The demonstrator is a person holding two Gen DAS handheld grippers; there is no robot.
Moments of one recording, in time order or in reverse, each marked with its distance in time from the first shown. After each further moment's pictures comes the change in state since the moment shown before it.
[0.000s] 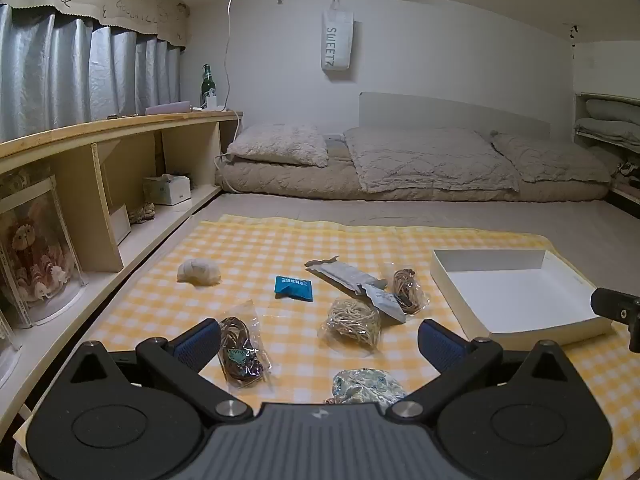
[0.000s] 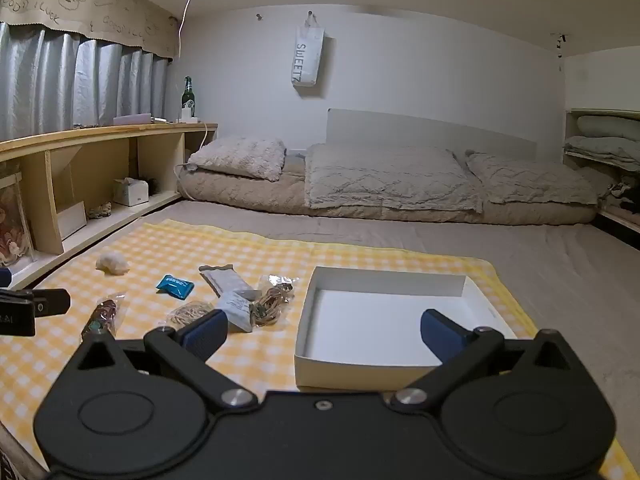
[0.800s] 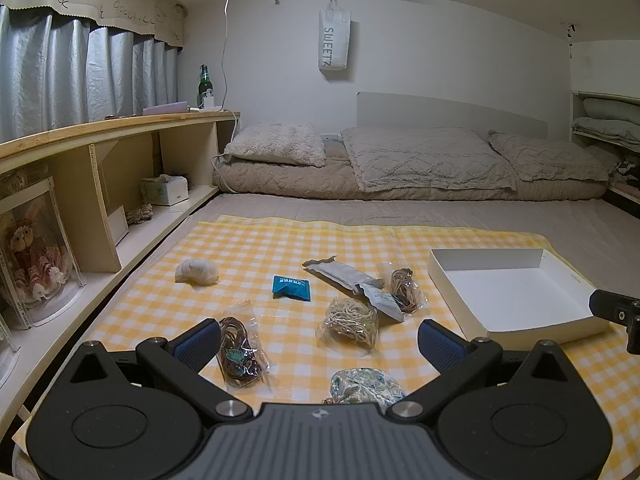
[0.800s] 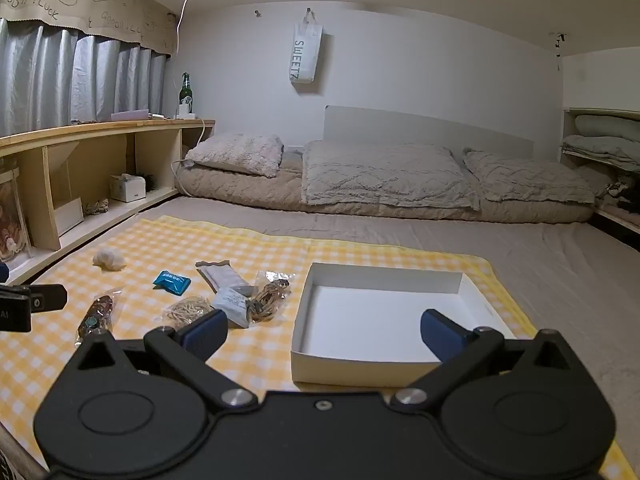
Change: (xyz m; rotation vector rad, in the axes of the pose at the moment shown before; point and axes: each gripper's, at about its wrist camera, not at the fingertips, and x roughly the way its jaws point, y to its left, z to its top) left arm 0.002 0.001 0.001 0.002 -0.006 -0.001; right arm -0.001 0.000 0.000 -0.008 0.011 -0.004
